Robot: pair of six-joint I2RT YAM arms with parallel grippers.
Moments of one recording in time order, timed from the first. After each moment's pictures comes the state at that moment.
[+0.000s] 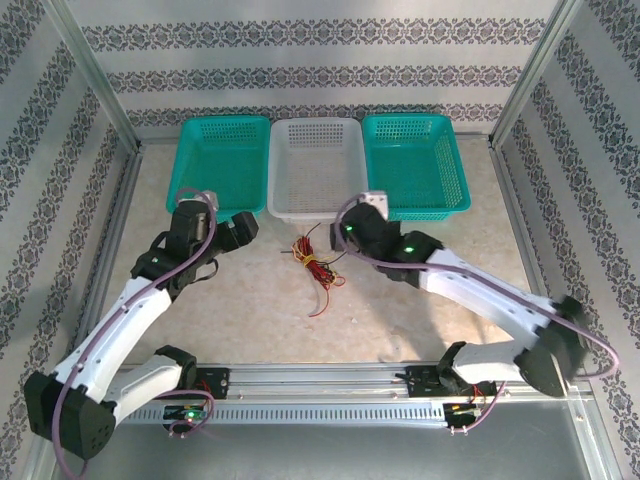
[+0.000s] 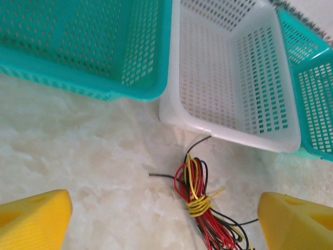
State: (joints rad) left arm -0.33 1.00 0.84 -0.50 0.02 -0.69; right arm 0.84 1.33 1.05 -0.60 0.42 0.62
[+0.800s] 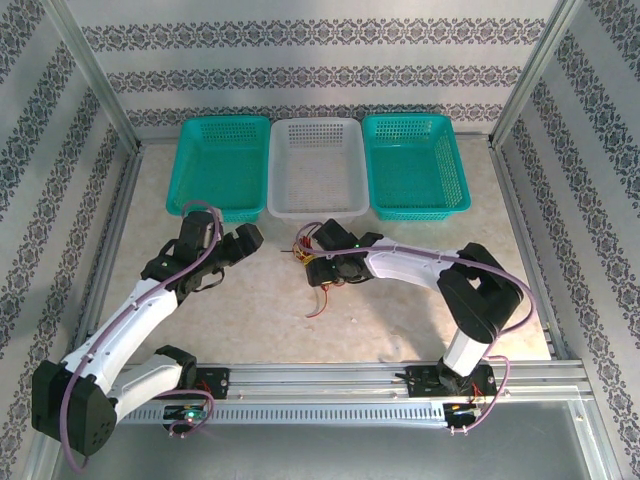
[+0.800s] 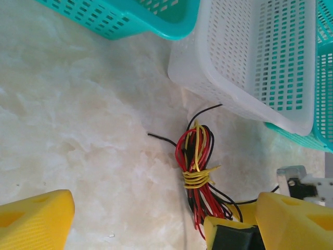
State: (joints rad) left arm -0.33 1.01 0.73 -0.45 0.12 -0.85; right arm 0.80 1.71 1.03 -0.48 -0.03 0.59
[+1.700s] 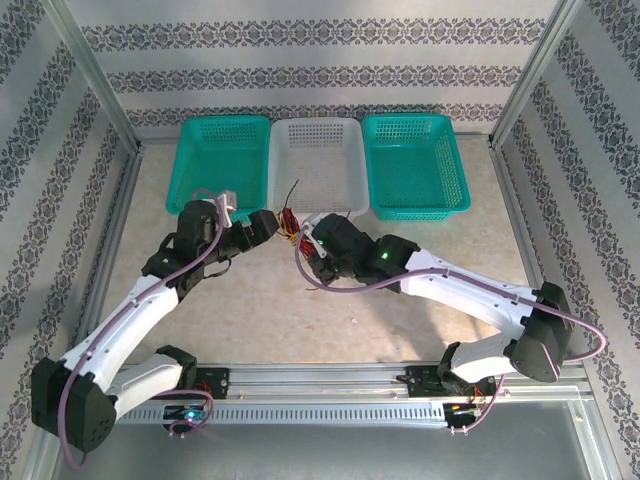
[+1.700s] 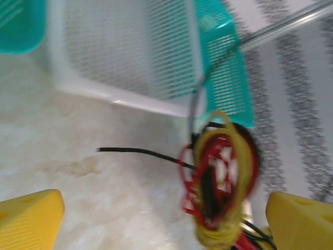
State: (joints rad) left arm -0.35 1.00 0.77 -0.22 0.35 -0.84; right arm 0.99 1.38 1.19 -0.67 0.16 0.19
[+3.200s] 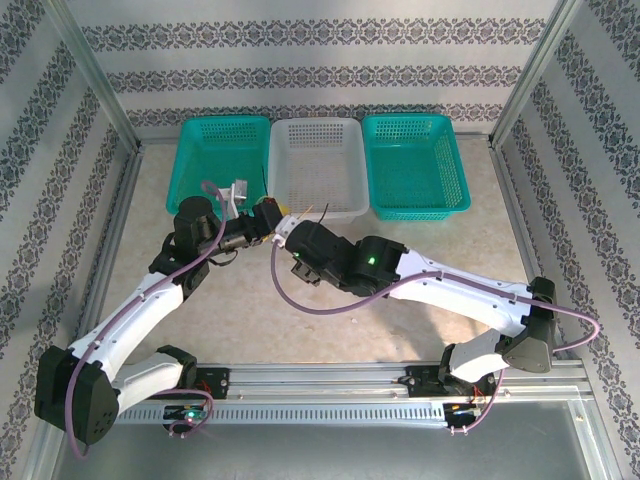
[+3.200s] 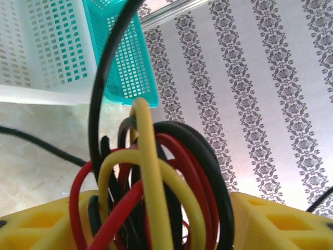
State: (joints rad) left arm -0.35 1.07 0.74 0.13 0.64 -1.03; right arm 1.16 1.46 1.41 -0.79 0.42 -0.01
